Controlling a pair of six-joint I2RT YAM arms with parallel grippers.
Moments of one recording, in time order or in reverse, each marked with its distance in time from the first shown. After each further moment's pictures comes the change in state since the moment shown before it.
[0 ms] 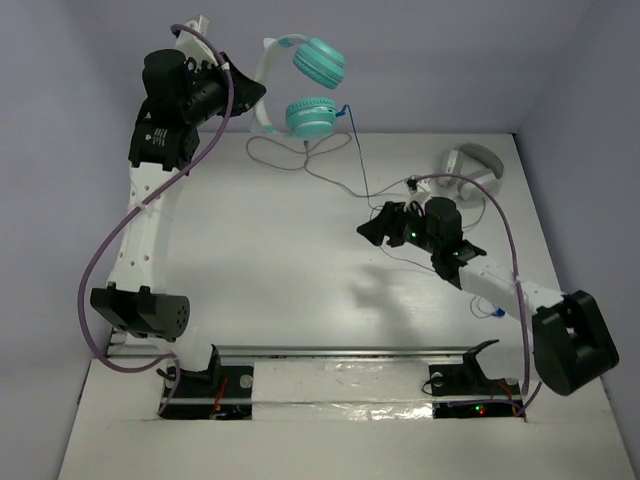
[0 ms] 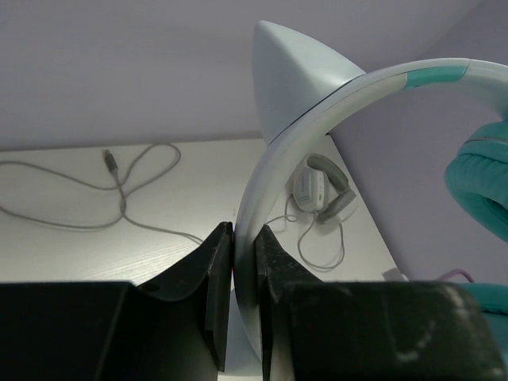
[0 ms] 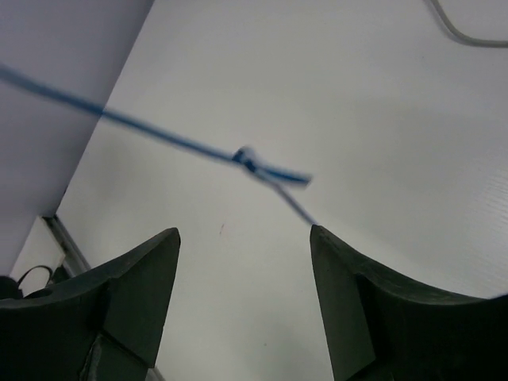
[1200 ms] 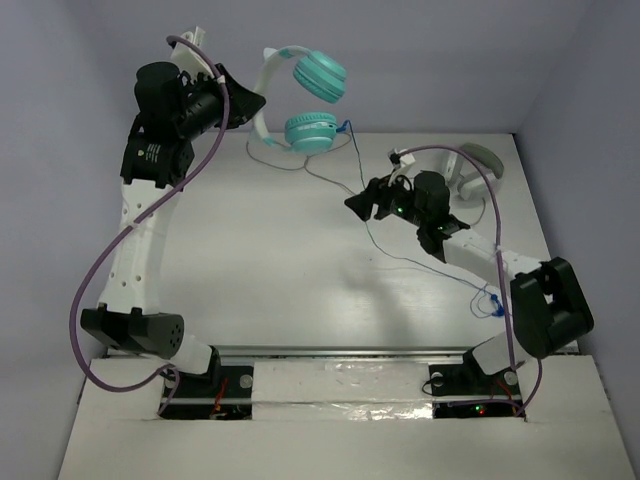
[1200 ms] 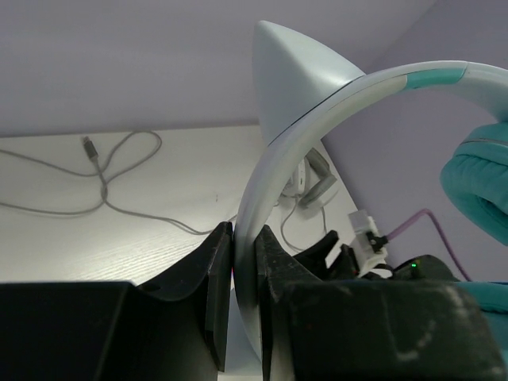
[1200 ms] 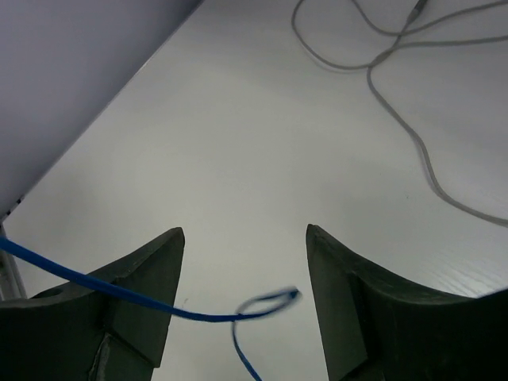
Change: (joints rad) left arm -0.001 -0.114 -0.111 0.003 0.019 -0.006; right arm 0.000 0.174 0.212 0.107 -0.049 -0.206
